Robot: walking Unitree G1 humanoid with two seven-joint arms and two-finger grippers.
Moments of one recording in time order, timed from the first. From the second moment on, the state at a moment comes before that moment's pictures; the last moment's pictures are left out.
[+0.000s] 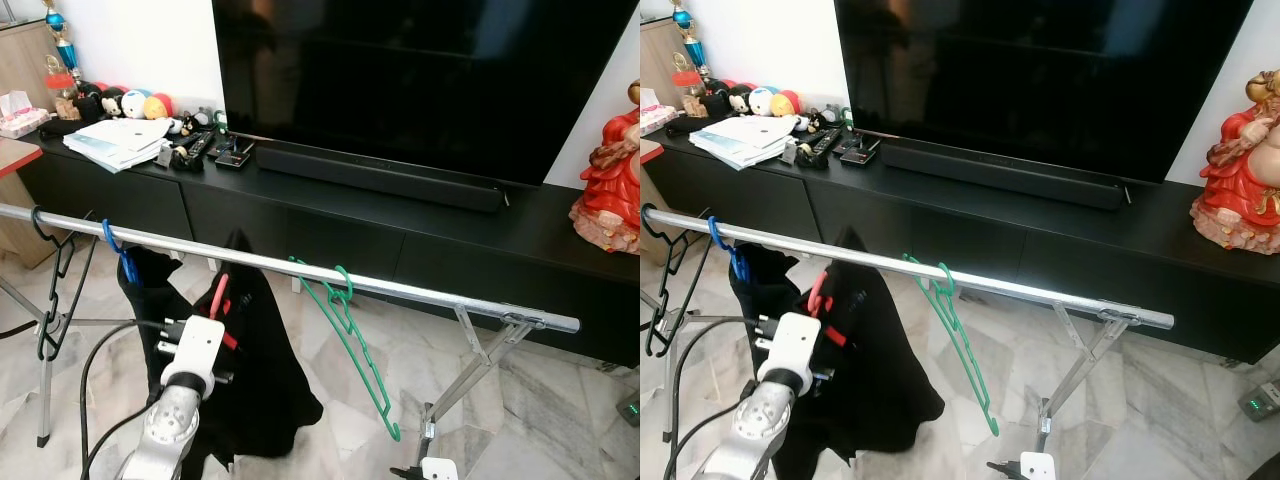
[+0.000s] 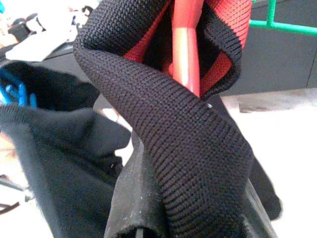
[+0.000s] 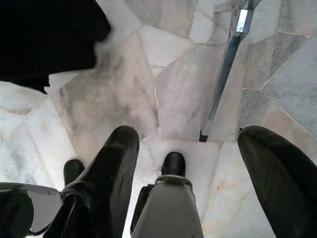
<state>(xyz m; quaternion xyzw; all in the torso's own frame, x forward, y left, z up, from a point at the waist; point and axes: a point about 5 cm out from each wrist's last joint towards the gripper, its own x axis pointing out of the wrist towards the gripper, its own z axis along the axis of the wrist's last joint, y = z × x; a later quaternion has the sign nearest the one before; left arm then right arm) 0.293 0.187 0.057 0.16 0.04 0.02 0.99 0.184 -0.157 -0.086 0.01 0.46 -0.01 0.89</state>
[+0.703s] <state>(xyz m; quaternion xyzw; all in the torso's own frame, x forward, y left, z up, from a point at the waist) 0.332 0.178 0.077 0.15 0.06 0.02 0.99 0.185 -0.157 -0.086 0.01 0.46 0.00 0.89</state>
